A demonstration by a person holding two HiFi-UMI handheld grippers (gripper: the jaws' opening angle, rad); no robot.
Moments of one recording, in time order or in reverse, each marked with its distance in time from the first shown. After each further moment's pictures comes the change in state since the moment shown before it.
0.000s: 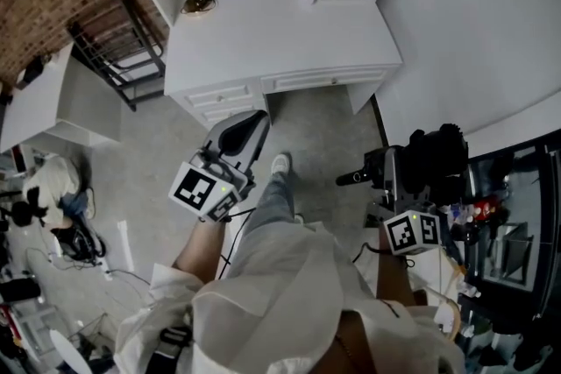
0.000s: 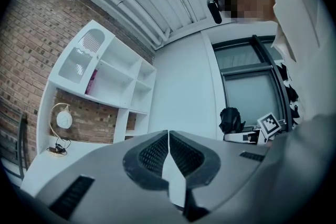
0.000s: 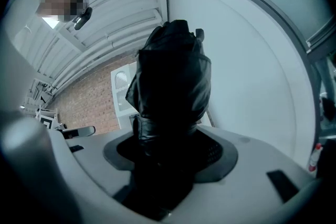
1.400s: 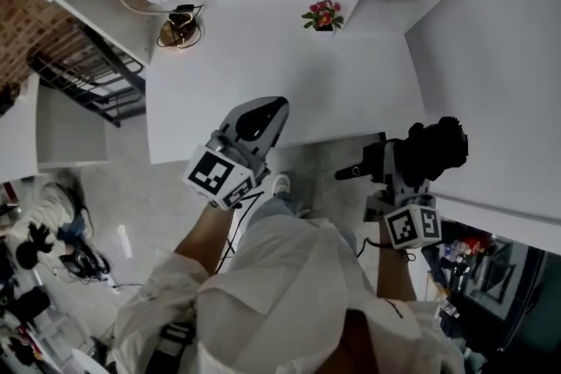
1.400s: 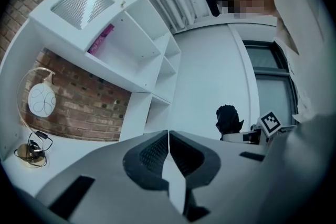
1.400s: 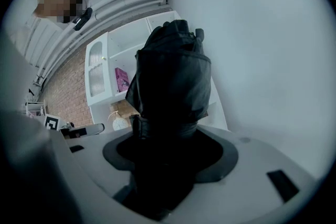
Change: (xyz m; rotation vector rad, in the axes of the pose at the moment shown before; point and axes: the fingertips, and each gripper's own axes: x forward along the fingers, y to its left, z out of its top) left arm 0.268 0.315 -0.053 -0.118 0.073 -0.051; right arm 0.401 -0.035 -0.050 -0.007 0.141 -0.036
